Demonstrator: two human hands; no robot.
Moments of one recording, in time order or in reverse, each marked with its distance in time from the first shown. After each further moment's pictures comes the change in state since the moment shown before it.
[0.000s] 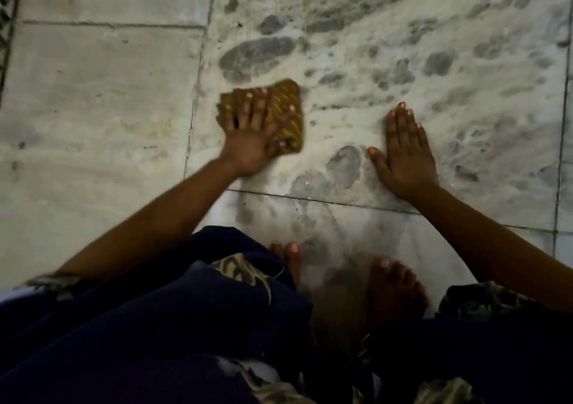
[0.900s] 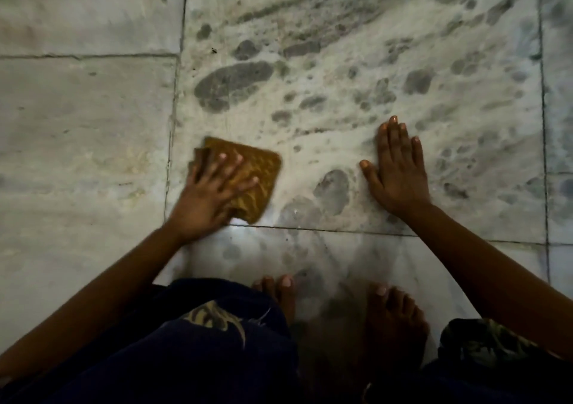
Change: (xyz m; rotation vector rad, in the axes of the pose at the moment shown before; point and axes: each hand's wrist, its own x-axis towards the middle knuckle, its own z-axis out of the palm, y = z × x) left_hand -0.041 -0.058 0.026 -0.009 0.216 0.450; right_hand 0.010 0.005 0.001 -0.017 0.032 0.096
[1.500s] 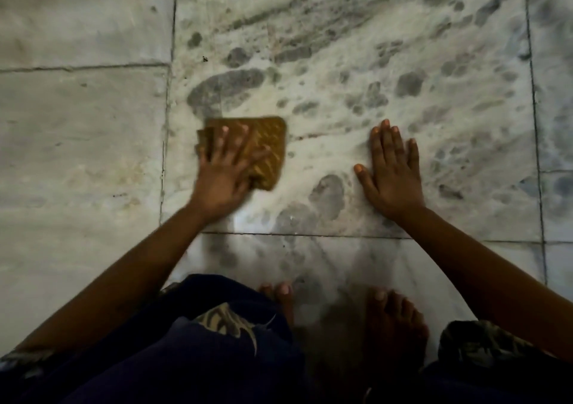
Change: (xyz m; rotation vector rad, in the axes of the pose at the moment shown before) left_hand 0.062 0.006 -0.003 -0.037 -0.009 -0.194; right_hand -0.001 -0.001 0.001 -0.035 0.026 -0.011
